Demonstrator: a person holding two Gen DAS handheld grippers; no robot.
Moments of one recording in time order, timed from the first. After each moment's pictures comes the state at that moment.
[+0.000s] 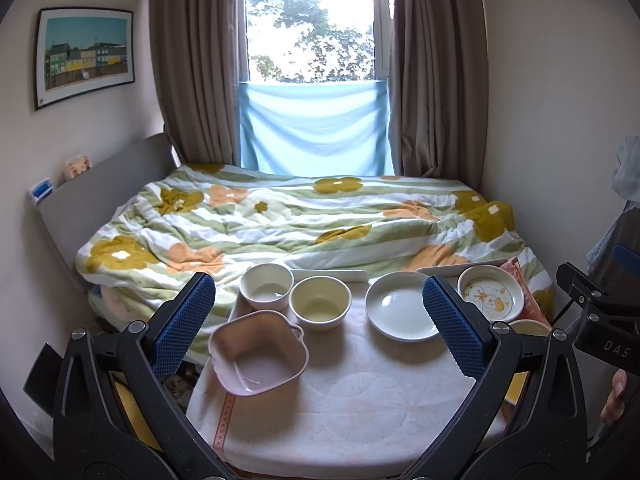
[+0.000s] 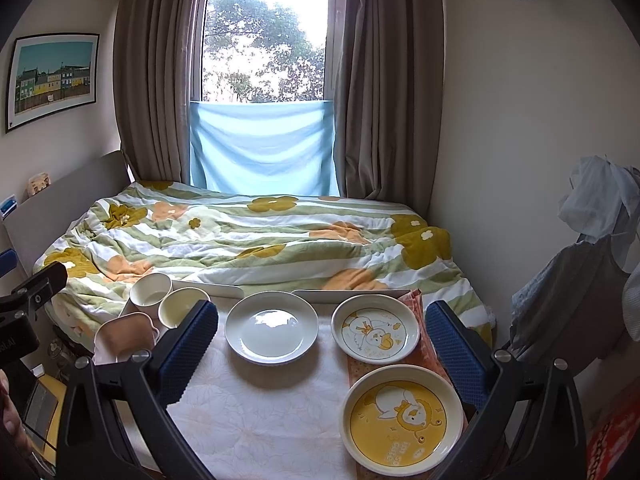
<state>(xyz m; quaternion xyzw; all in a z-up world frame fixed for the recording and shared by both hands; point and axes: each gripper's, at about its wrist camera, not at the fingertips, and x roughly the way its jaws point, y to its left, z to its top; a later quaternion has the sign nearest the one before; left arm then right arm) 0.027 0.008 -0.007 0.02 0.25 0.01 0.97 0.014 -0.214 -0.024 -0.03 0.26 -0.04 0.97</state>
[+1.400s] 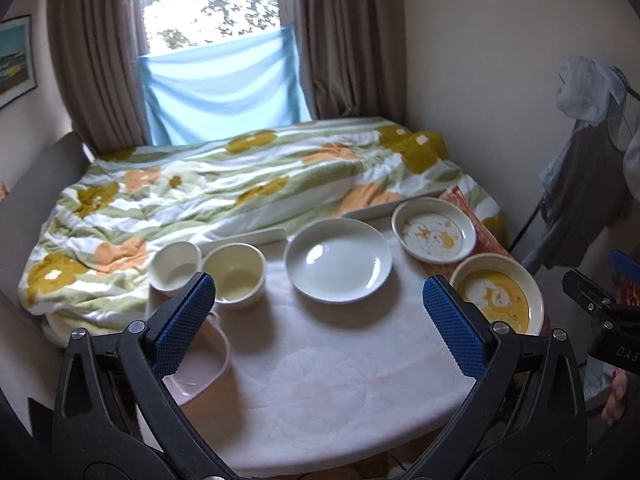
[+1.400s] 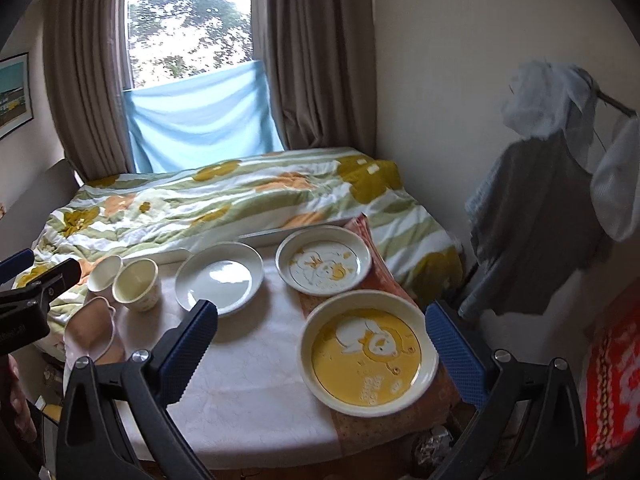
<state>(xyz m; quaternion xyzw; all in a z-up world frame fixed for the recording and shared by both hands) 0.085 -0.066 -0.076 0.08 0.35 -0.16 0.92 -0.014 -0.267 -0.082 0.06 0.34 -0.14 0.93</state>
